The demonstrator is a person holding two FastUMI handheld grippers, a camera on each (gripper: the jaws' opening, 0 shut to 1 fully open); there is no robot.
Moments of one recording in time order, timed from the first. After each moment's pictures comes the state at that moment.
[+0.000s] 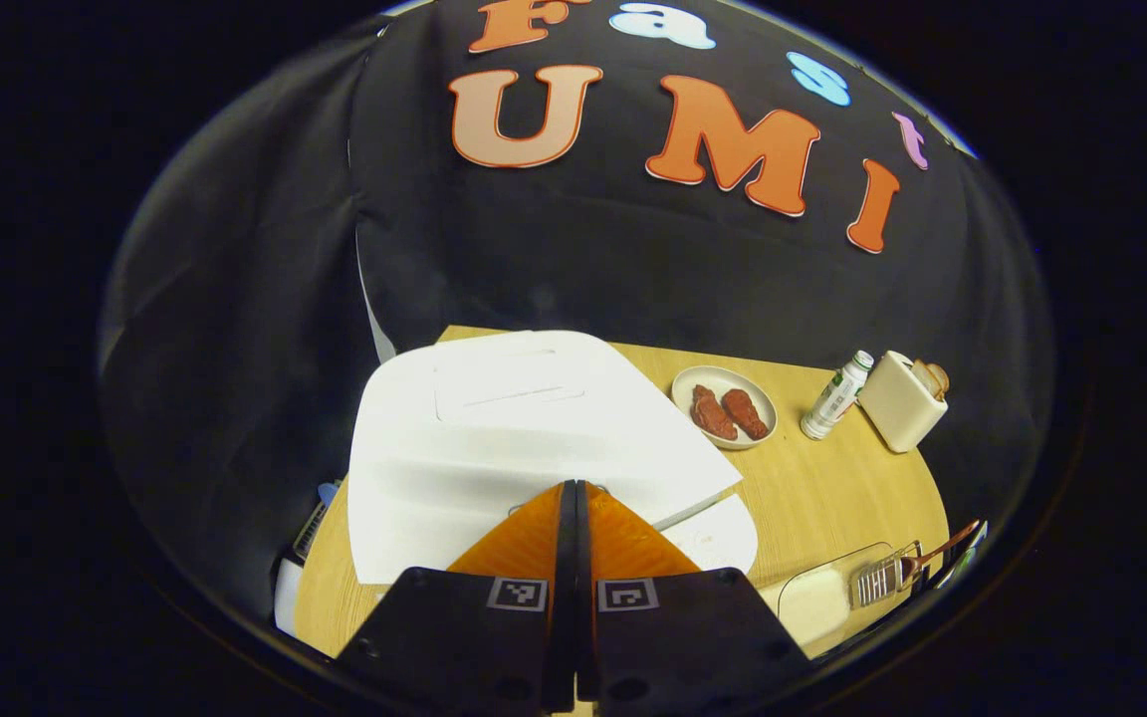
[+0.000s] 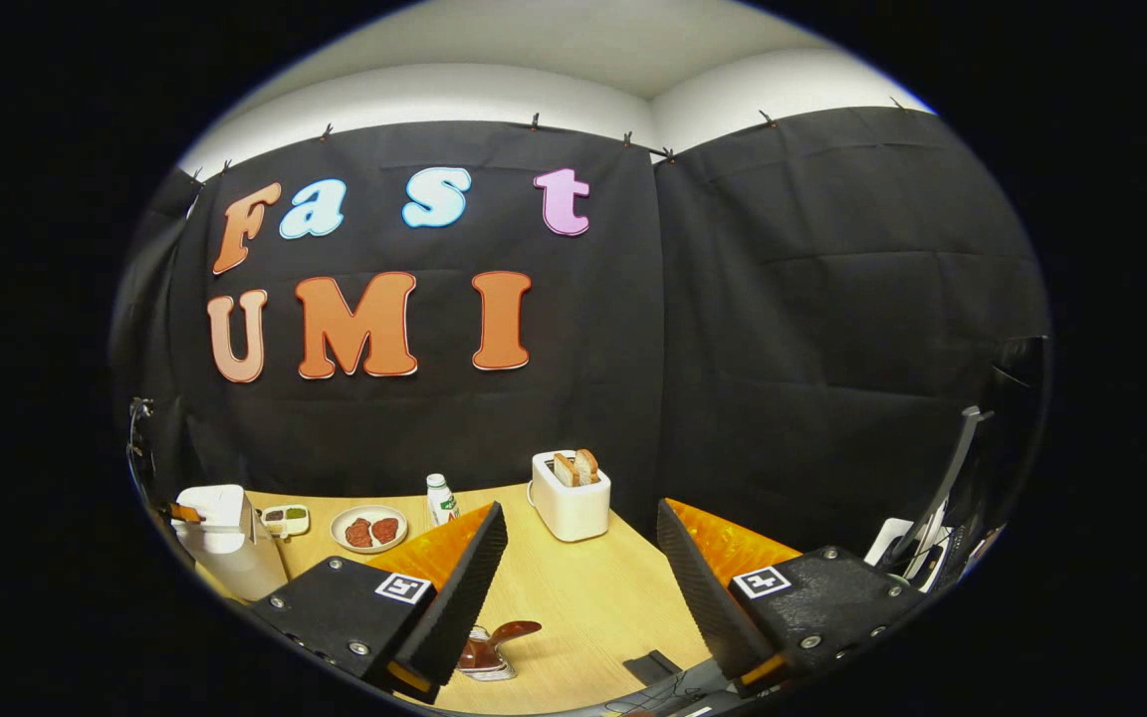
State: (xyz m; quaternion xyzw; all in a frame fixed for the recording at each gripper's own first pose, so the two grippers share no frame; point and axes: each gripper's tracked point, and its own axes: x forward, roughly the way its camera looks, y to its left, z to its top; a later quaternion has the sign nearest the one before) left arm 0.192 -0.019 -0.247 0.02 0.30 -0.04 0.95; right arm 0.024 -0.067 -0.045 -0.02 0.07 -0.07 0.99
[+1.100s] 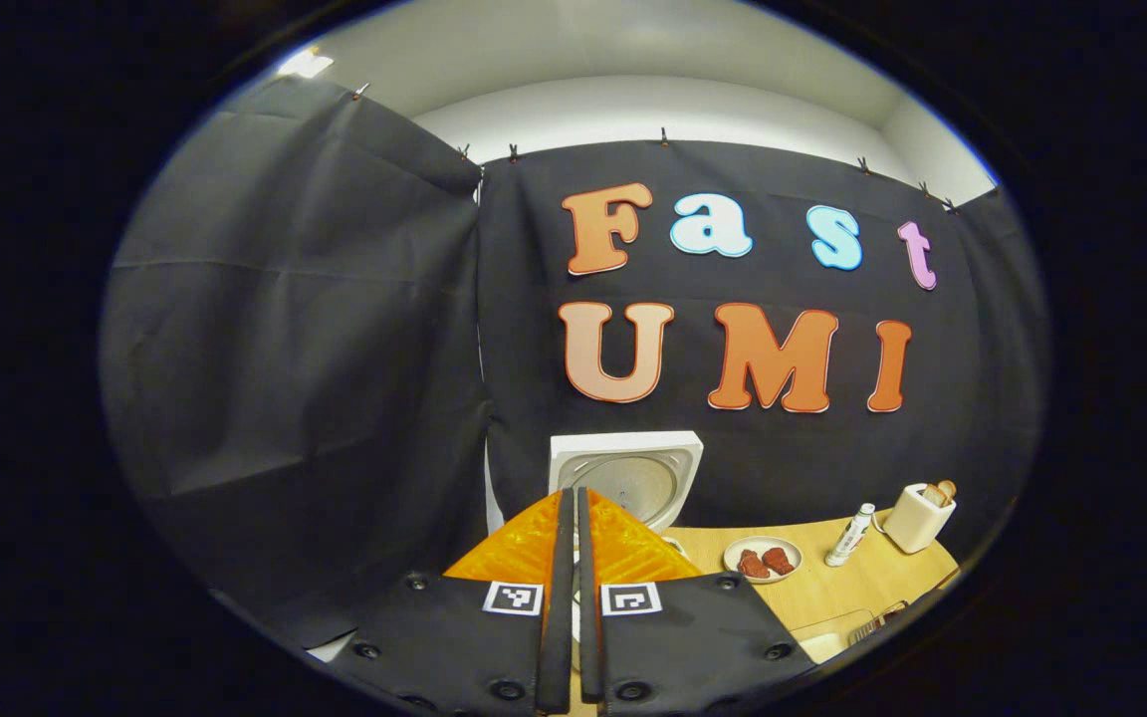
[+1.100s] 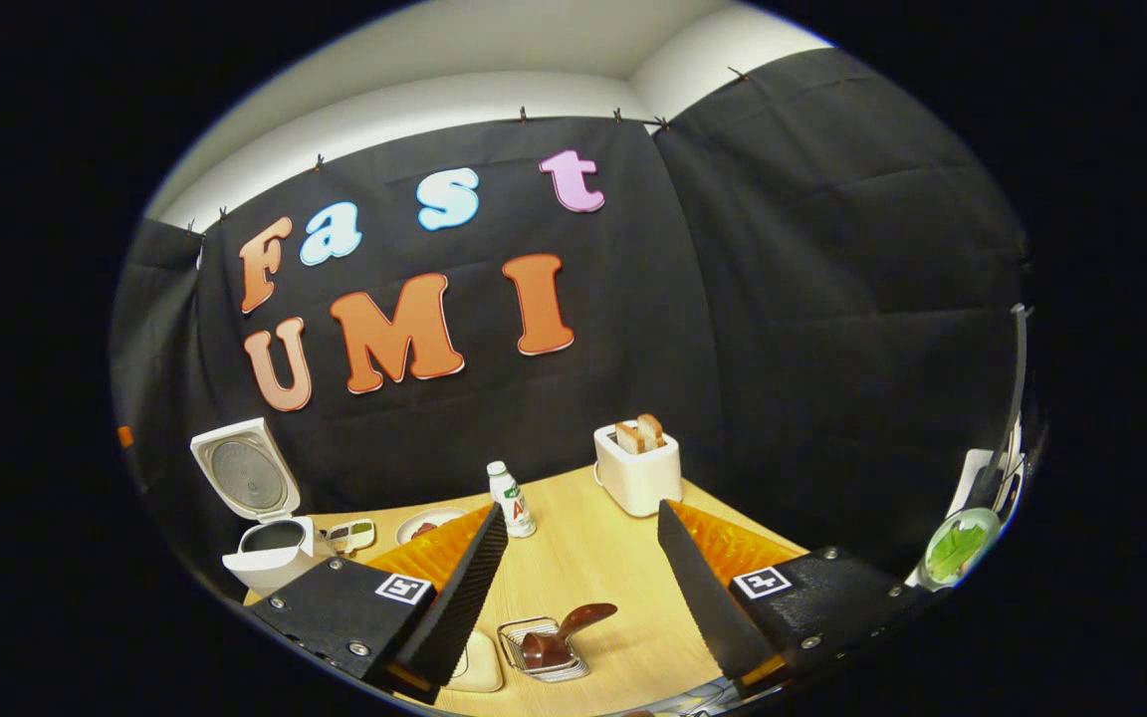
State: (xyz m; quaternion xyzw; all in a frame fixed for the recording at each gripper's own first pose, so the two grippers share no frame) left arm 0.048 0.068 -0.015 0.01 0.03 0.07 1.00; right arm 0.044 -0.032 -0.142 0.08 0.11 0.00 0.99
